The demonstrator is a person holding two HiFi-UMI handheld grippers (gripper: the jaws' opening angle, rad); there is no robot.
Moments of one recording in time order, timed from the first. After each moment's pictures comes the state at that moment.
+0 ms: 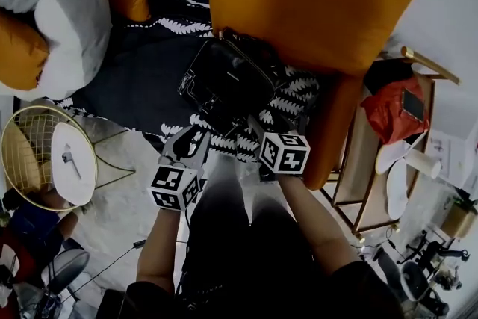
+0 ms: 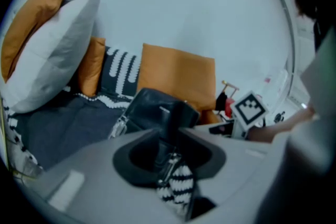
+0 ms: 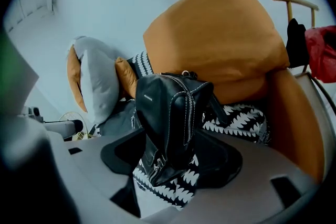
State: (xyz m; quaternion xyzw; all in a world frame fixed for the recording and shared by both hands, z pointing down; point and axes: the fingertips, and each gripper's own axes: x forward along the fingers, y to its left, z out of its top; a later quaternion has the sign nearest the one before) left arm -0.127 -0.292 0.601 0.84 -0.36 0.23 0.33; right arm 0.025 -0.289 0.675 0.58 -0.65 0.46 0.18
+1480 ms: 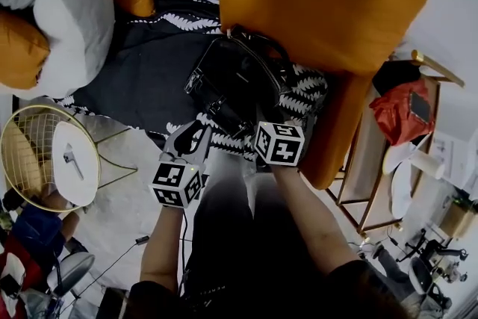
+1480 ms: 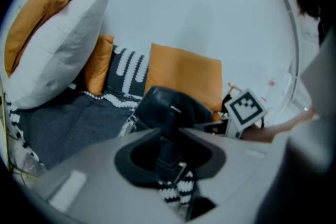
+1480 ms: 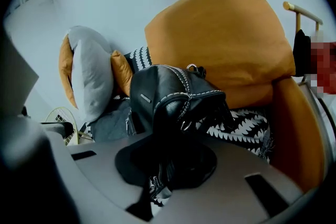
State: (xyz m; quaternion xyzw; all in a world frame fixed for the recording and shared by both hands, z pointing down) left arm -0.150 -0.308 0.615 0.83 -0.37 0.23 0.34; right arm 0.004 -0.320 0.689 0.60 -0.63 0.44 0.21
